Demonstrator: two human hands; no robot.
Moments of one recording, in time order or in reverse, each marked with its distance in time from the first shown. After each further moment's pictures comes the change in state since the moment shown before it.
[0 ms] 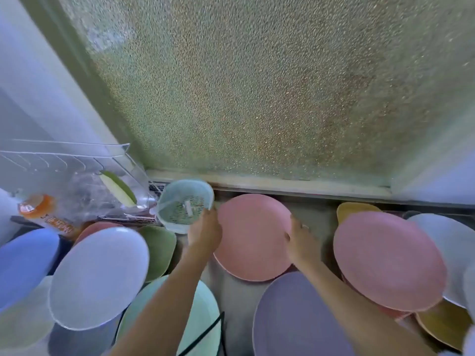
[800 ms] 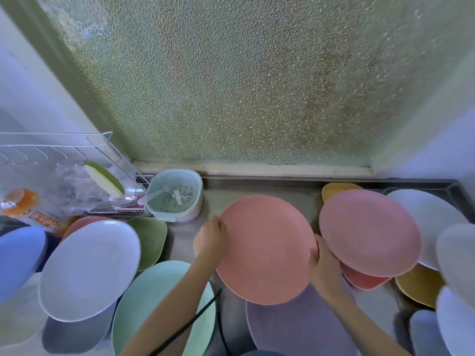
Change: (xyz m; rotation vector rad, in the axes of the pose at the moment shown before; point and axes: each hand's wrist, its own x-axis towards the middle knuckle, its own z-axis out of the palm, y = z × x) left_hand -0.048 0.018 0.033 -0.349 0.027 -0.063; right_hand -0.101 0.057 -0.005 0.523 0.204 0.201
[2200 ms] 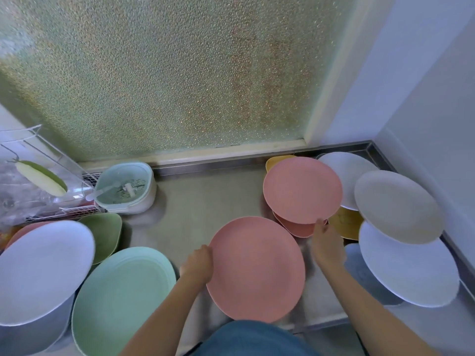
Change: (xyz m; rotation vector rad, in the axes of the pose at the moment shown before) left_hand -0.100 -0.011 0.075 0.447 -0.365 0.122; right_hand -0.034 0.076 -0.083 -0.084 0.288 0.423
